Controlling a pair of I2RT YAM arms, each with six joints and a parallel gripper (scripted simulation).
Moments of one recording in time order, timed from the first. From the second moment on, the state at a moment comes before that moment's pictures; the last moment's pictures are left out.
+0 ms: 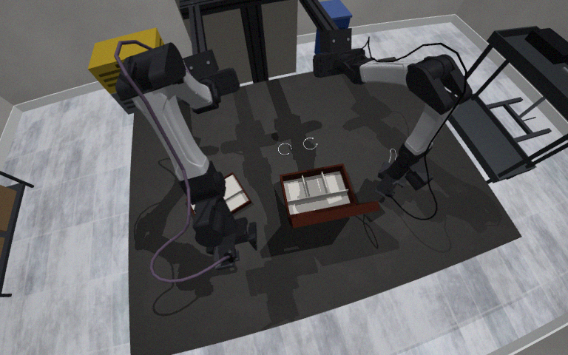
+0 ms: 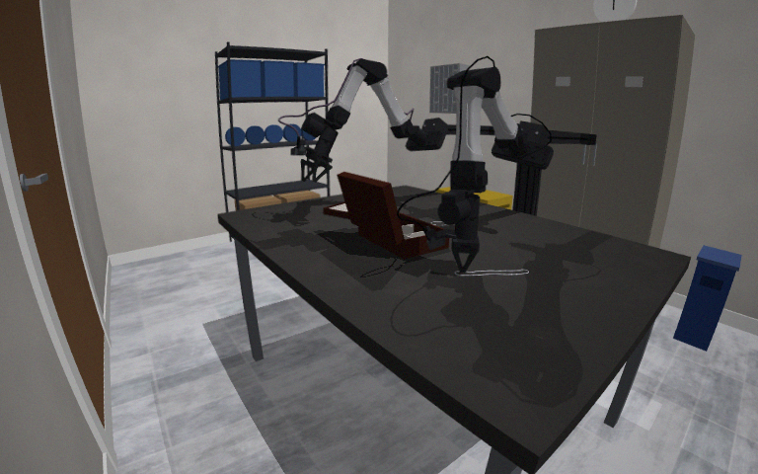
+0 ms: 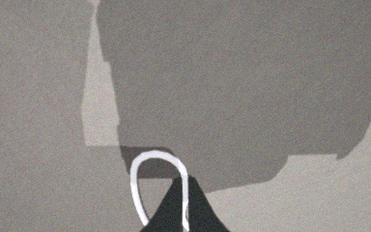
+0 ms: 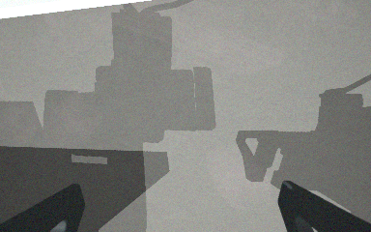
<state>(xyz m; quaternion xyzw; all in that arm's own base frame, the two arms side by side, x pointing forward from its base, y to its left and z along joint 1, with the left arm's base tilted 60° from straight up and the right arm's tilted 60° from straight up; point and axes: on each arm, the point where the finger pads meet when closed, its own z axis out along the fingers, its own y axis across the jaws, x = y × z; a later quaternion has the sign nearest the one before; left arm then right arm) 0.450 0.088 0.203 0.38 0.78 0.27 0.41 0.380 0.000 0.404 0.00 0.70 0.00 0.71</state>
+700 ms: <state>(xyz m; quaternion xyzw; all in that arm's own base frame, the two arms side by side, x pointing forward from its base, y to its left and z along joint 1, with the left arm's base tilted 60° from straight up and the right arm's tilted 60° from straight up) 0.427 0.086 0.222 0.37 0.78 0.28 0.42 0.380 0.000 0.404 0.00 0.70 0.00 0.71</state>
